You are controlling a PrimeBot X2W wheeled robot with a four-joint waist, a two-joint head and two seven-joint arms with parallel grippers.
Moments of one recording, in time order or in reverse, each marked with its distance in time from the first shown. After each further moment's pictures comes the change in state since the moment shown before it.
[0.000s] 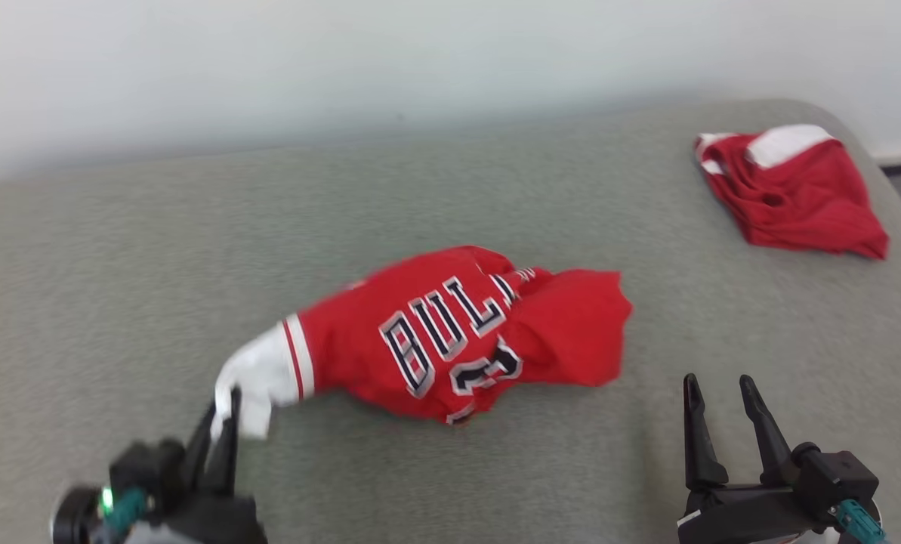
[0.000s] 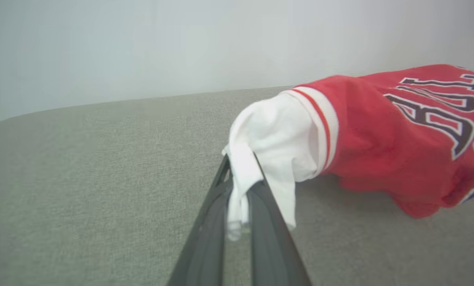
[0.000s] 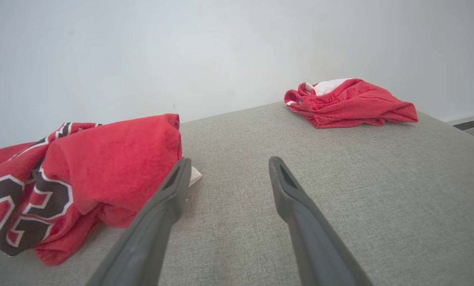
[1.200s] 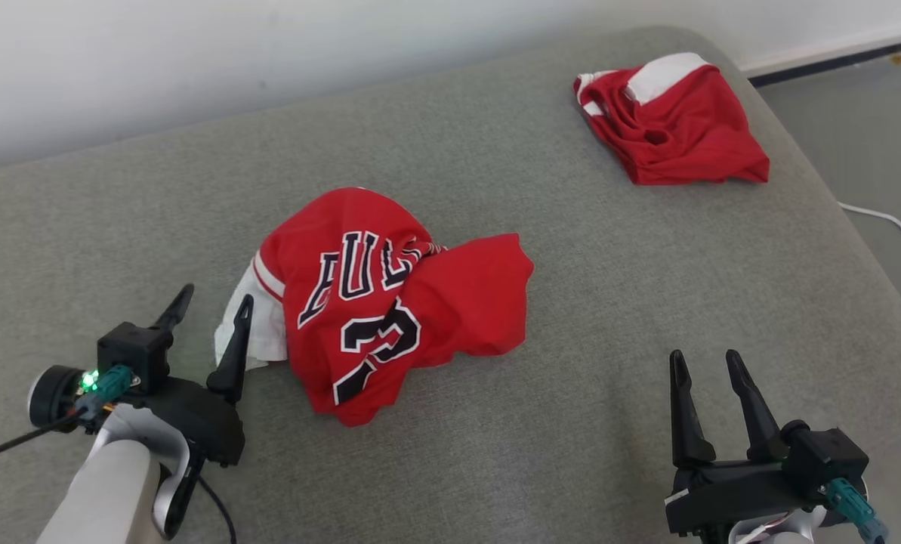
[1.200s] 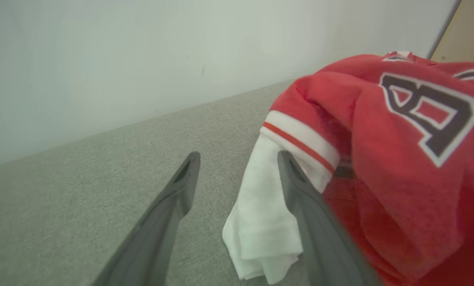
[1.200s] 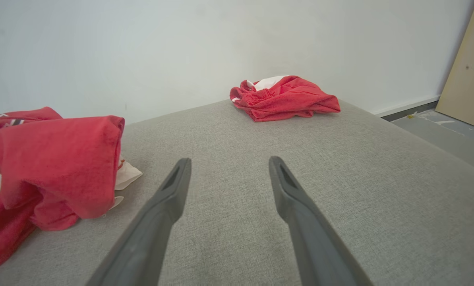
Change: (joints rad) left arm -0.233 -0.009 0.040 0.164 0.099 -0.134 0.054; right arm -0.041 -0.001 0.025 -0.004 0.005 0.000 0.000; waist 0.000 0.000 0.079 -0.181
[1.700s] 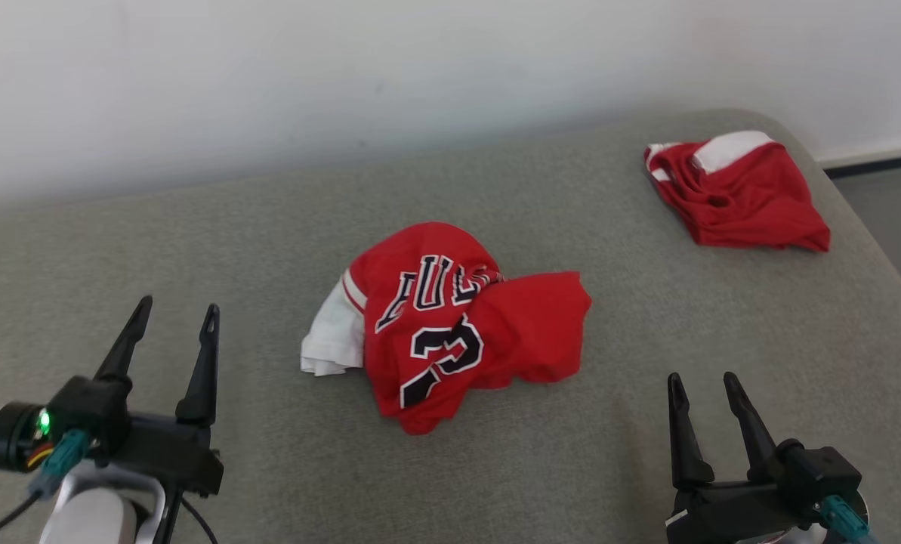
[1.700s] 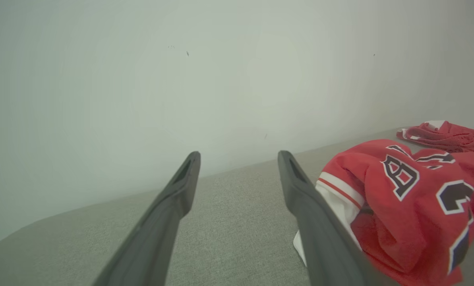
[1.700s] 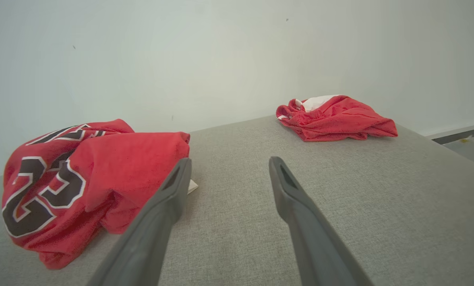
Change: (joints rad) left arm 0.206 -0.039 0.205 -0.271 0.128 0.000 -0.033; right arm 0.033 0.000 0.001 0.014 -0.022 0.000 0.000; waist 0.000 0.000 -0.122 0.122
